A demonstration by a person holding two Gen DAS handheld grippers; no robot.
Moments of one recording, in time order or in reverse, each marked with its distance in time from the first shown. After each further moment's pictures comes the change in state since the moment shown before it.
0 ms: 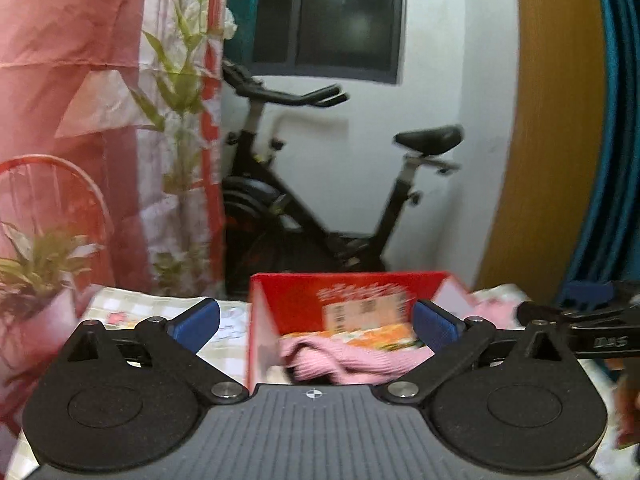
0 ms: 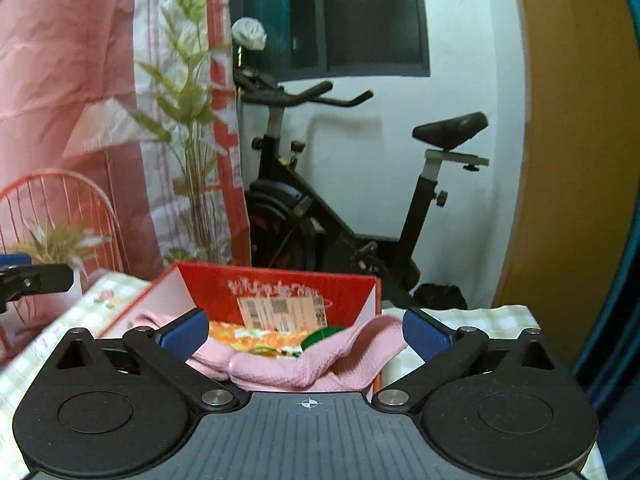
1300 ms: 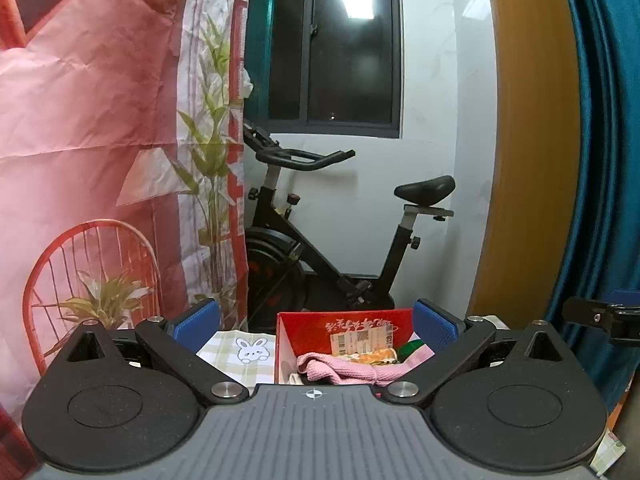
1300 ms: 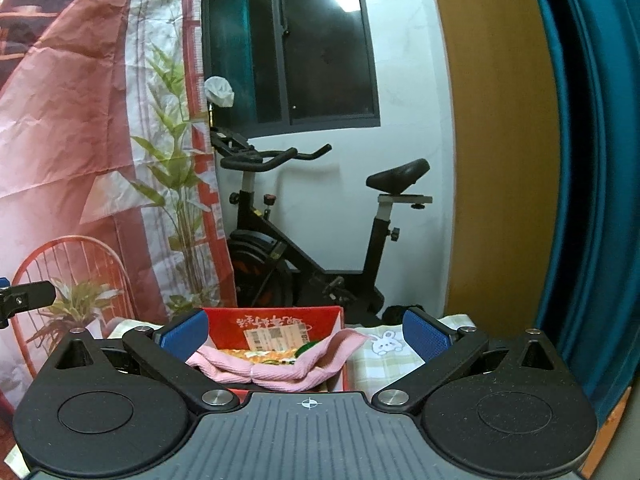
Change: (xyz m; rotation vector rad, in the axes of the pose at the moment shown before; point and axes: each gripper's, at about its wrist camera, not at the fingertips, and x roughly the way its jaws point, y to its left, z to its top) left arm -0.147 -0.030 0.020 0.046 -0.130 0.092; right arm -0.186 0.017 0.020 0.074 -0.110 -0.097
